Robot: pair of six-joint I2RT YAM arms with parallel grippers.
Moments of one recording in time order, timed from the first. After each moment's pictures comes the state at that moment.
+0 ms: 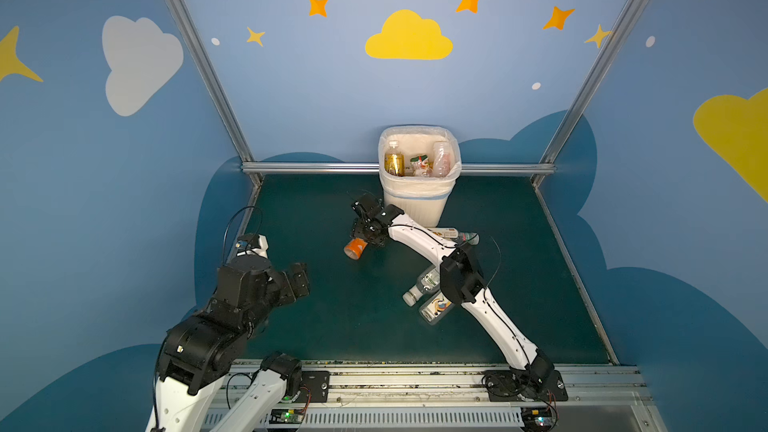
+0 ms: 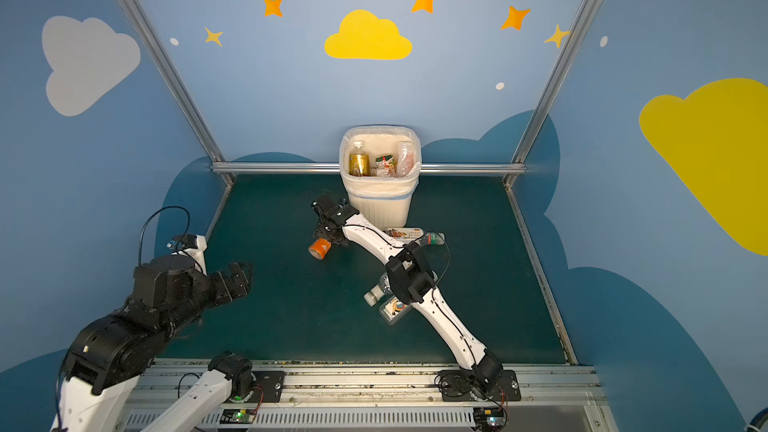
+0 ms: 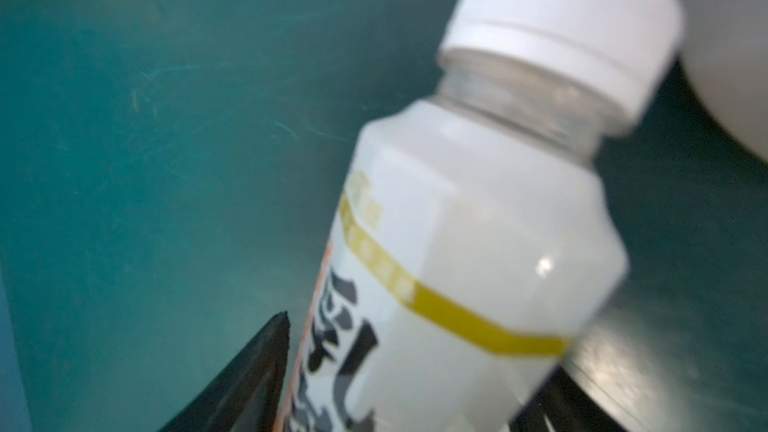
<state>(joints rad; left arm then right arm) -0.34 0.65 1.21 -1.23 -0.22 -0.55 0.86 2.63 2.43 -0.86 0.06 0.95</state>
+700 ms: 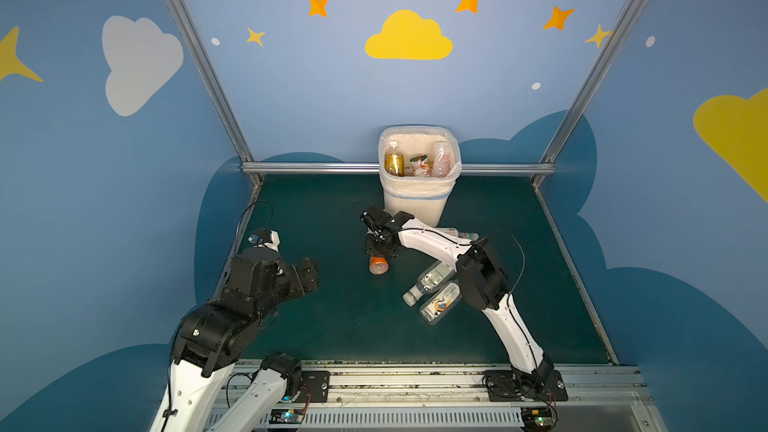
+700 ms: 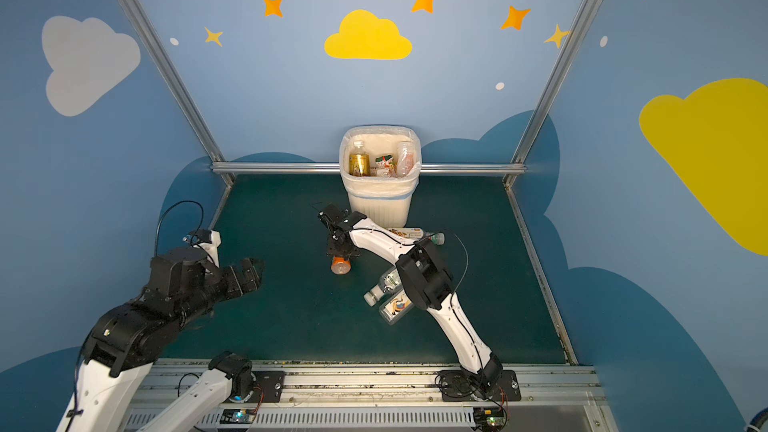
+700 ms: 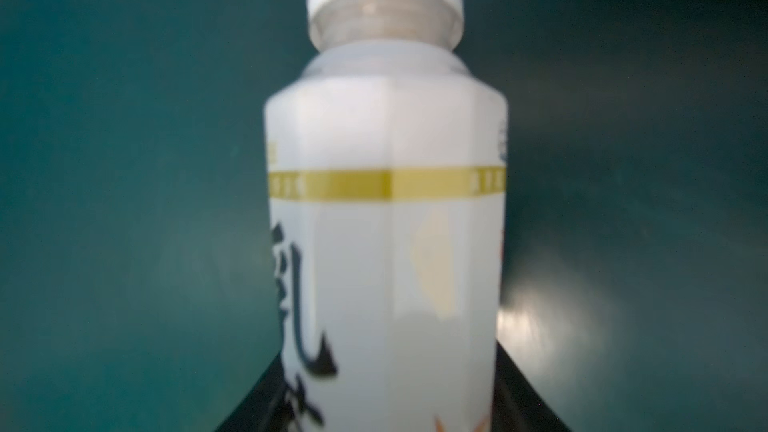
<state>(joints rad) -0.34 0.70 1.15 -1.16 -0.14 -0.56 0.89 2.29 1.95 -0.82 0.00 0.75</state>
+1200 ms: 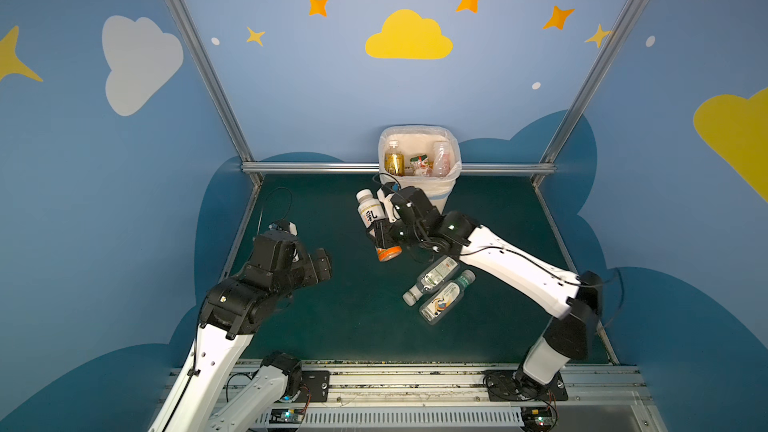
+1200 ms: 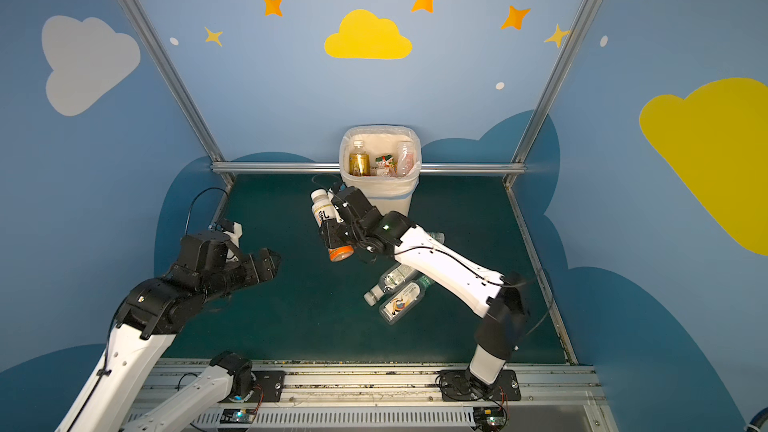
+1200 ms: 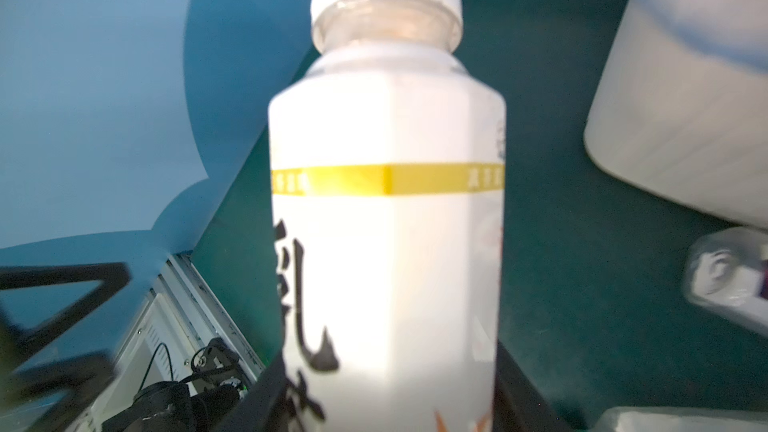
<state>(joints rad) -0.34 0.83 1.13 -1.08 -0.06 -0.58 0.98 1.60 1.63 -0.59 0.05 0.46</state>
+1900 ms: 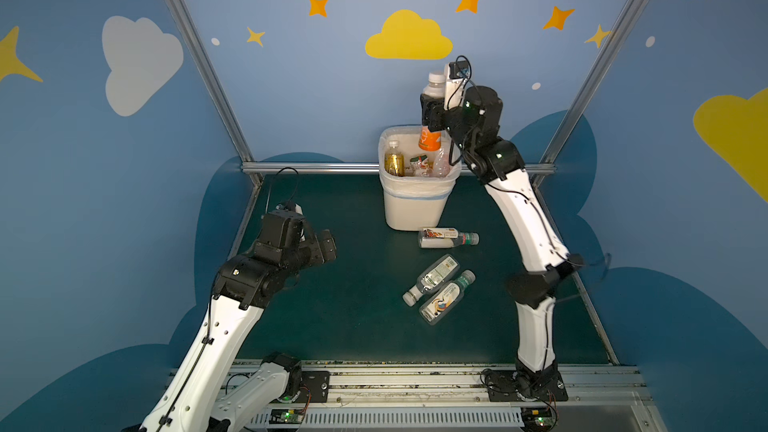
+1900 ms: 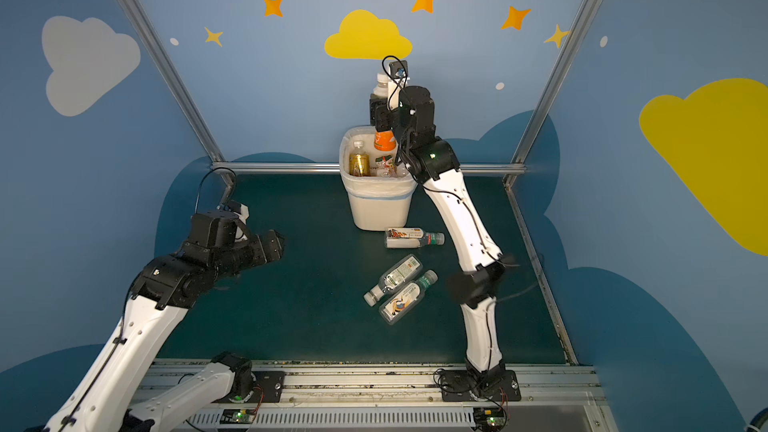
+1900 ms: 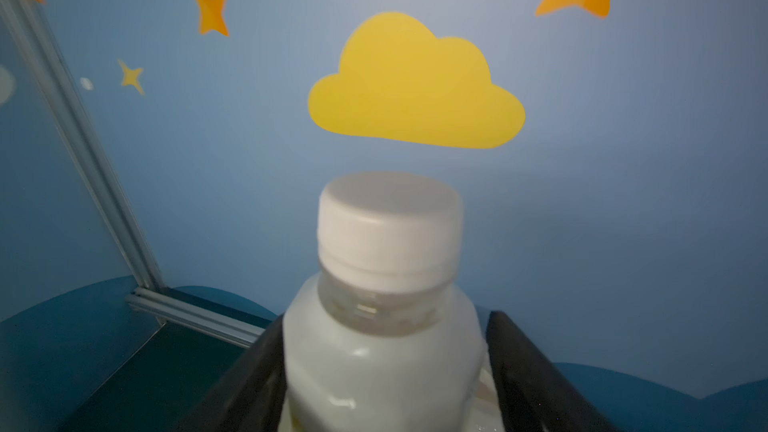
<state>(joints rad) -0.32 0.97 1.23 -1.02 -0.07 -0.55 0.53 2.29 2.89 -0.61 0.21 0.02</state>
